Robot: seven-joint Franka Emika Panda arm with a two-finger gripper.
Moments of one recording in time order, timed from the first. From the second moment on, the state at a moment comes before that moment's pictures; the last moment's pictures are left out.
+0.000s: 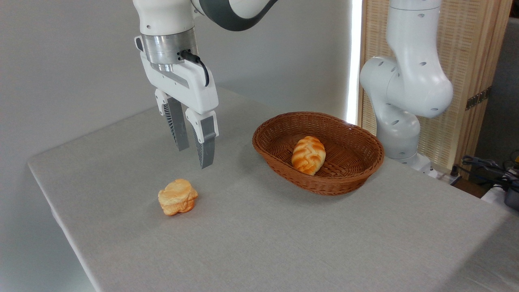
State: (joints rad) arm -0.18 -0.04 -0.01 -1.82 -0.03 1.83 0.60
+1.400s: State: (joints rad) arm -0.18 -0.05 -0.02 -1.85 -0.03 1.83 0.60
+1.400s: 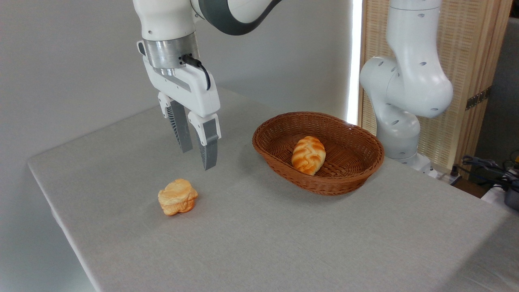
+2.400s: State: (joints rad) arm -0.22 -0.38 0.01 -2.33 -0.03 1.62 0.65
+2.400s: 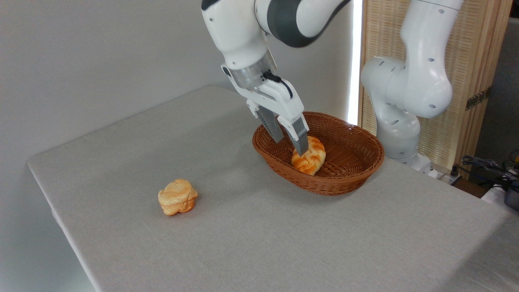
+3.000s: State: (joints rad) arm -0.22 -0.33 0.04 -2.40 -0.03 1.65 0.66
